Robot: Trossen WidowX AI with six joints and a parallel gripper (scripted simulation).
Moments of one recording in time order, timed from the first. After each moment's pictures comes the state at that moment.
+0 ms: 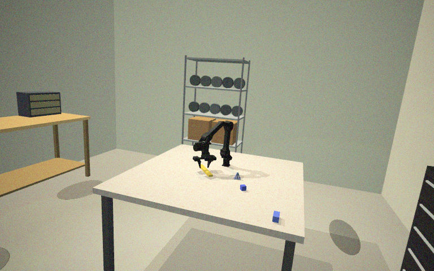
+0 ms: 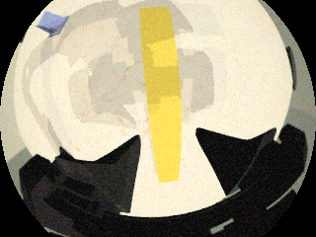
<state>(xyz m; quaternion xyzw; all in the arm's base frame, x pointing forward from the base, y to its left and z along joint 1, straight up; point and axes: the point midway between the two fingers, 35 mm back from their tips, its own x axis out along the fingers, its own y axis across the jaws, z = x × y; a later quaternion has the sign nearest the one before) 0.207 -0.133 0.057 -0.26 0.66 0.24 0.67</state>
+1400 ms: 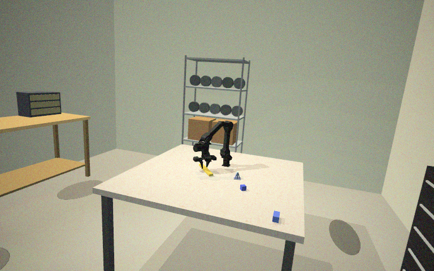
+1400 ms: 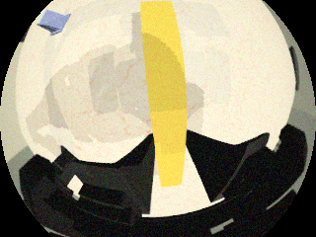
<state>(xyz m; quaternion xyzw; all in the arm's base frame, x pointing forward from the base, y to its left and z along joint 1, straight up) 0.204 -0.131 0.054 -0.25 0.66 0.24 0.66</state>
